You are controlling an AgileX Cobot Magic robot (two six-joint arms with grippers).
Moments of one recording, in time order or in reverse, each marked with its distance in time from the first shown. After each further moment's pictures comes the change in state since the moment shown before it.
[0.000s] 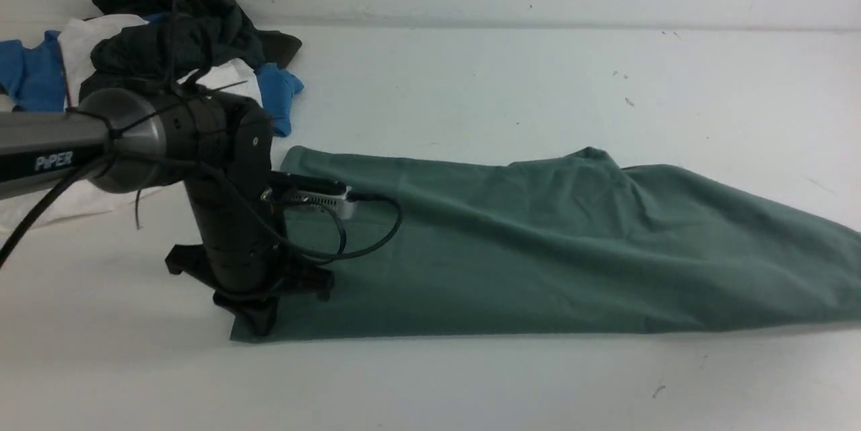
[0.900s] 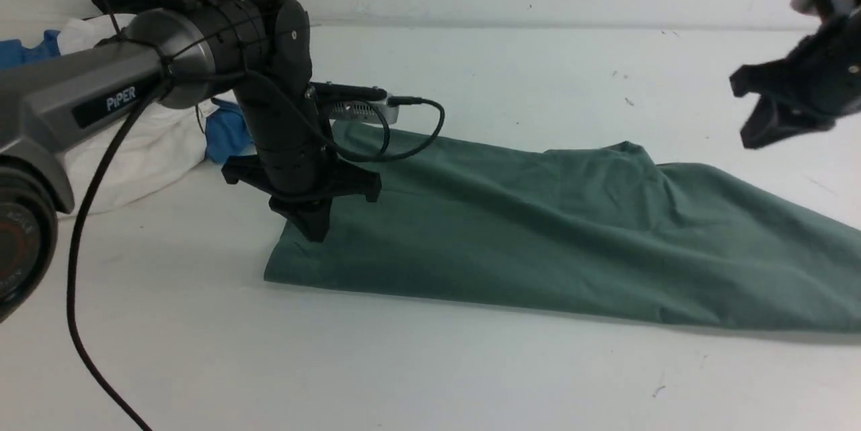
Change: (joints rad) right arm 0.268 0.276 -0.429 0.226 0.094 -0.216; left arm -0.014 0.207 -0.503 -0.037 0.189 0.024
